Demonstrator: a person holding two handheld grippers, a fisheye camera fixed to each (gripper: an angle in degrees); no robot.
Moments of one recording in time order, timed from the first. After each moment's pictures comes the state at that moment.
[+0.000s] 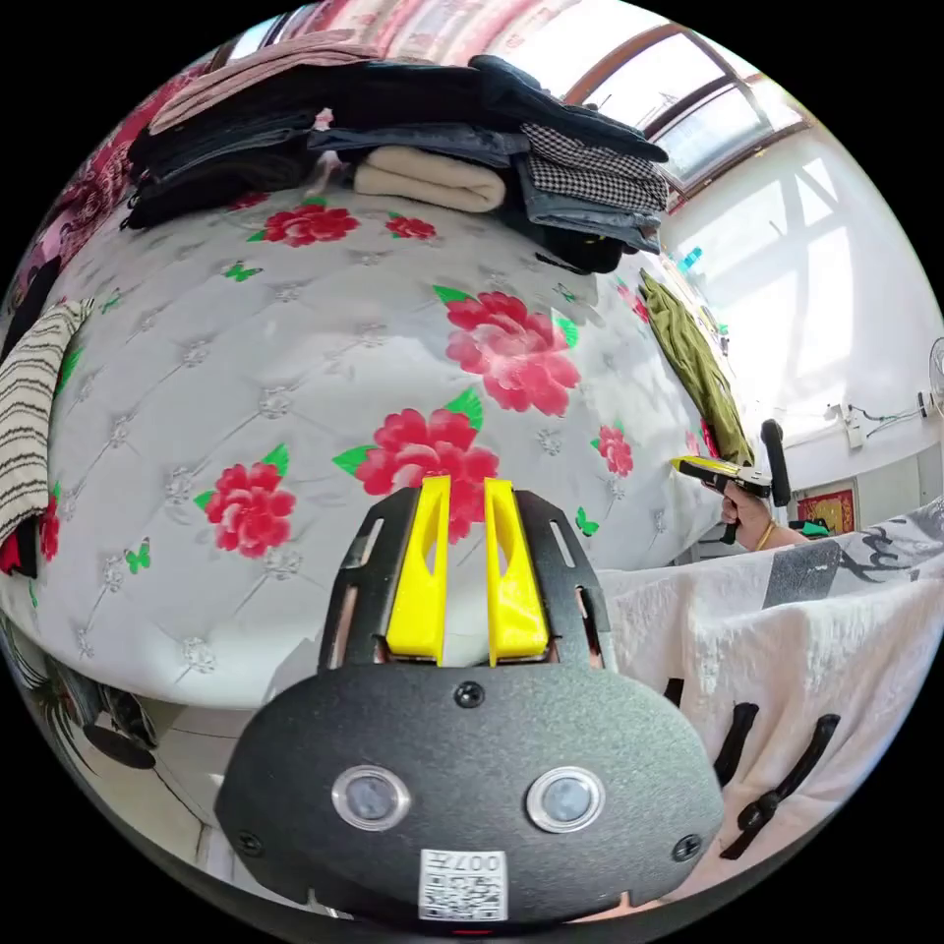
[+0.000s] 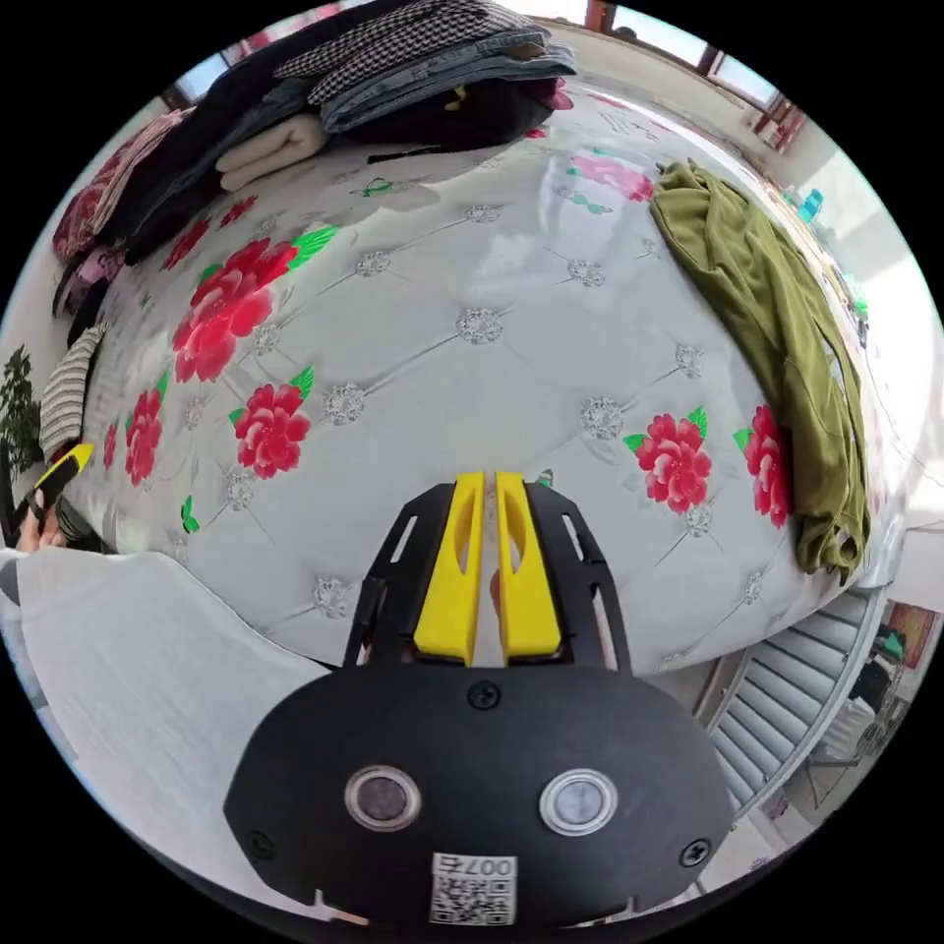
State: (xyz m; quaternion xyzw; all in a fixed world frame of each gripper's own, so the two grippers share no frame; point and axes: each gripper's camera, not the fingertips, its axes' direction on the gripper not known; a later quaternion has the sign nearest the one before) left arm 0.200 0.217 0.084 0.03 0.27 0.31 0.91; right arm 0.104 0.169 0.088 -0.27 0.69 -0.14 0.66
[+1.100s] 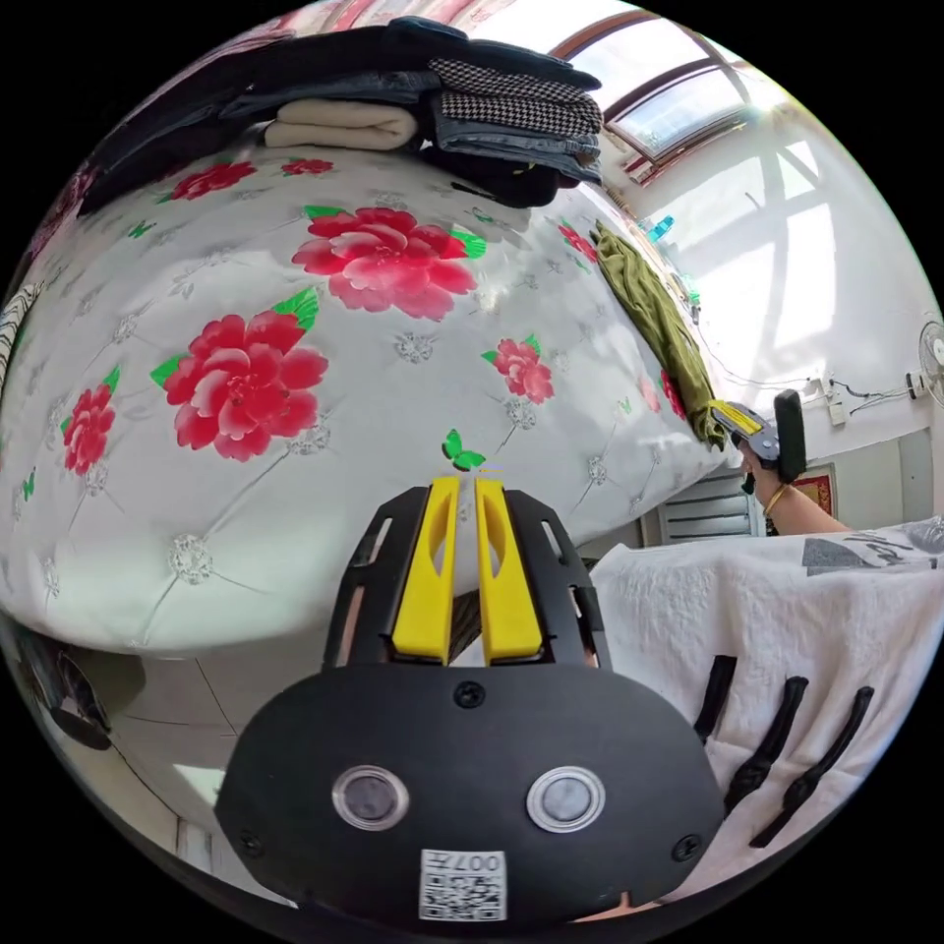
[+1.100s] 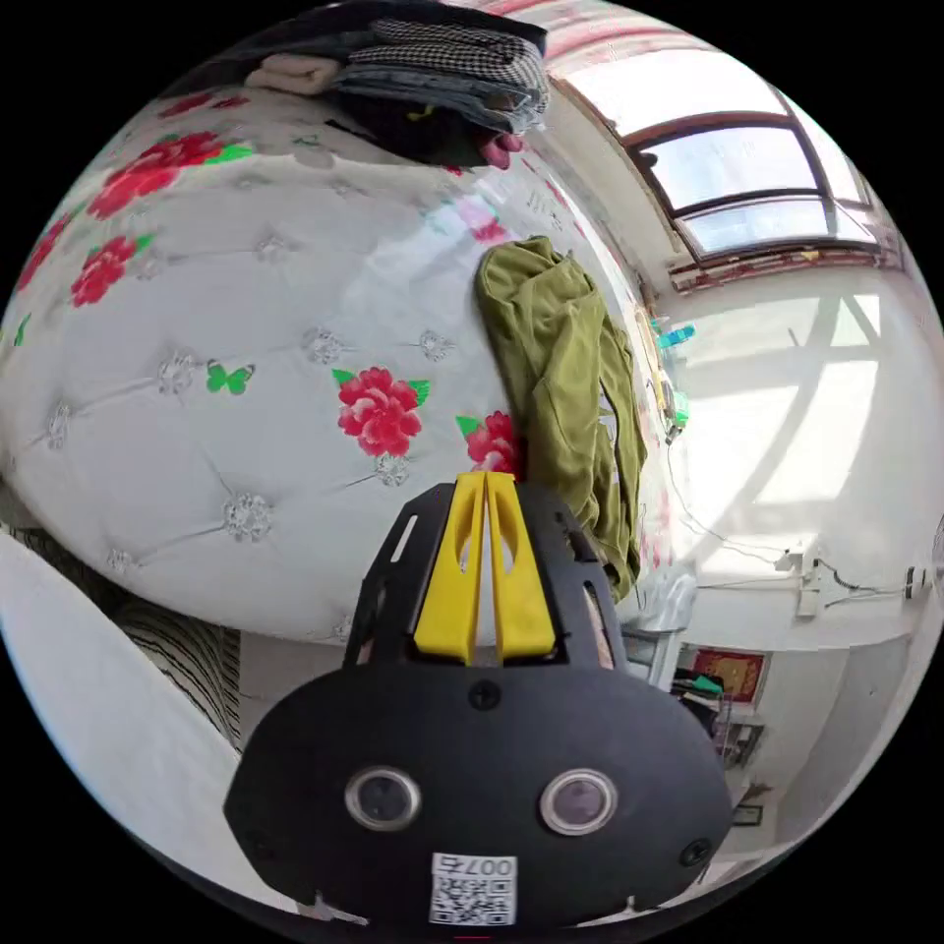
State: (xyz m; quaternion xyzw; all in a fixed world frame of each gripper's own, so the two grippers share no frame) left arm 0.230 0.312 0.174 0.00 0.30 0.32 0.90; right arm 0.057 0.255 0.095 -0.21 0.82 -0.30 0.43
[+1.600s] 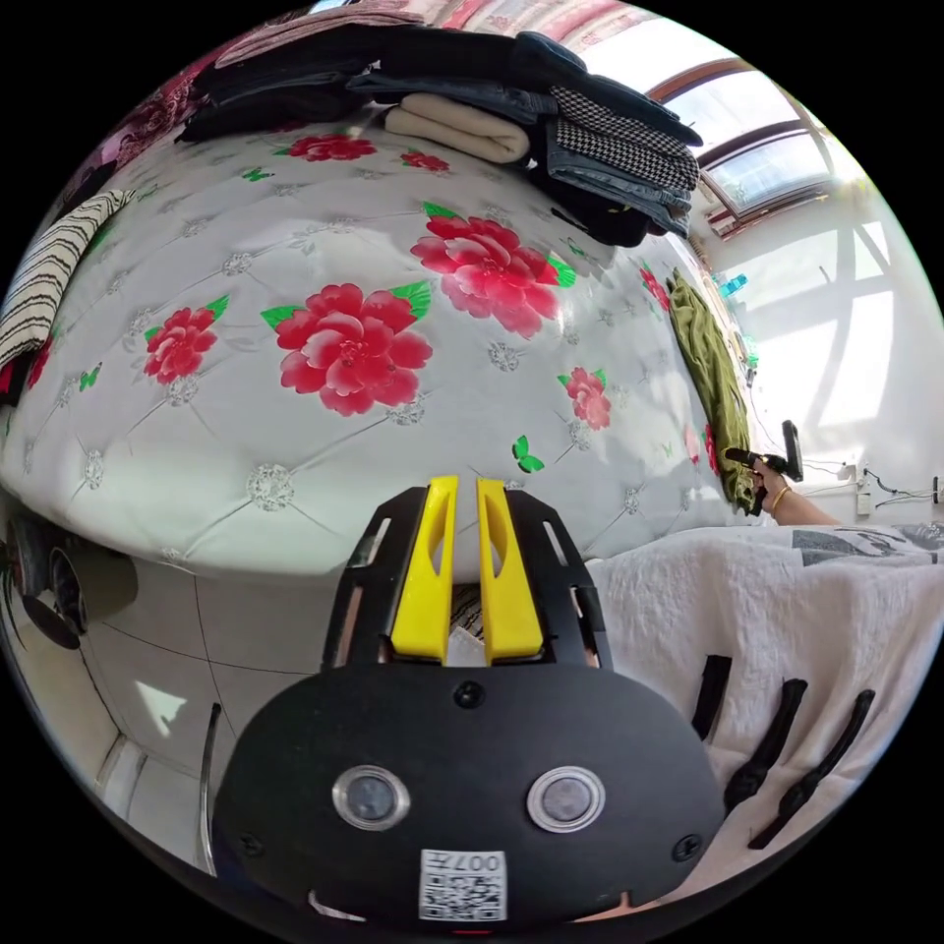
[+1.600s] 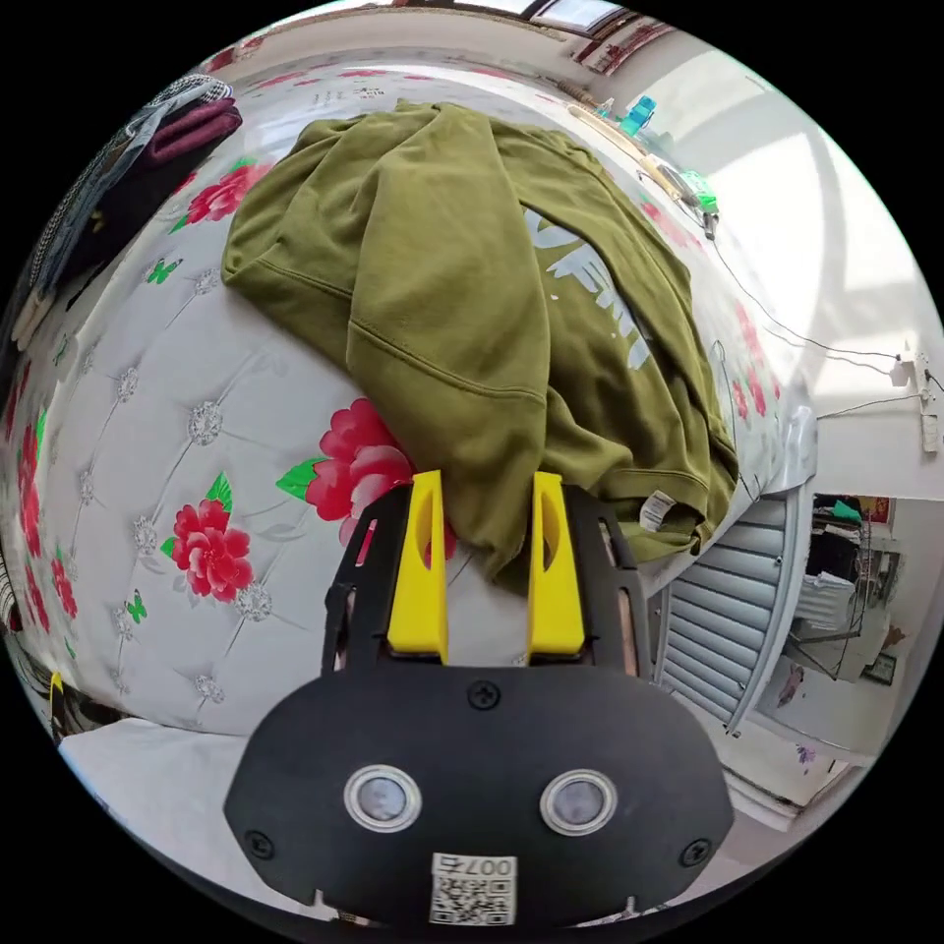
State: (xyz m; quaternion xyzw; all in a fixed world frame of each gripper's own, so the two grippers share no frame) left arm 0.176 0.292 0.169 -0.01 0.26 0.21 0.94; right arm 0.152 0.070 -0.093 -0.17 0.80 -0.01 0.57
